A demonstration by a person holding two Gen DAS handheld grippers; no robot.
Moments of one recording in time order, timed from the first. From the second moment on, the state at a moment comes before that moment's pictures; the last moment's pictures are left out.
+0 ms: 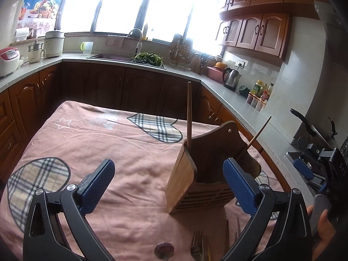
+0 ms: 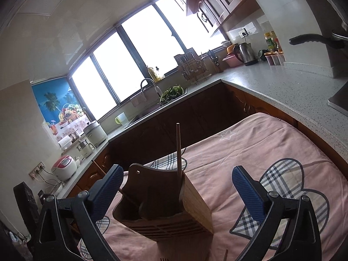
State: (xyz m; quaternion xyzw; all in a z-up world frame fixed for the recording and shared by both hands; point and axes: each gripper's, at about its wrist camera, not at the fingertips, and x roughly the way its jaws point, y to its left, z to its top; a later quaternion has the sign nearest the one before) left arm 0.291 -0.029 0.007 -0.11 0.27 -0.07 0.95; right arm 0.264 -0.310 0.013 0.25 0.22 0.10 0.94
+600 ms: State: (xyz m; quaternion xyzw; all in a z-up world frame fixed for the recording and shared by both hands) left arm 0.208 0.000 -0.017 -0.14 0.31 -0.06 0.94; right arm 0.170 -0.301 0.009 0.25 0.23 0.11 0.93
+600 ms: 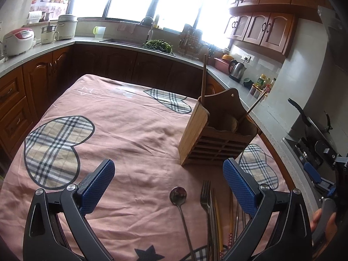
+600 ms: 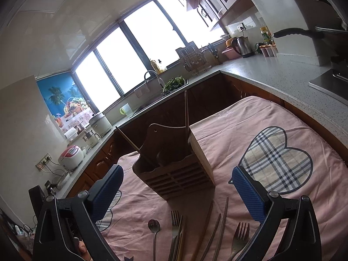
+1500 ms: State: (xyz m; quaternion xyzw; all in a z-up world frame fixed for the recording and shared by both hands) left arm 0.173 -0.010 -0.054 -0.11 0.36 -0.06 0.93; right arm 0.129 -0.297 -0.041 0.22 0.31 0.09 0.92
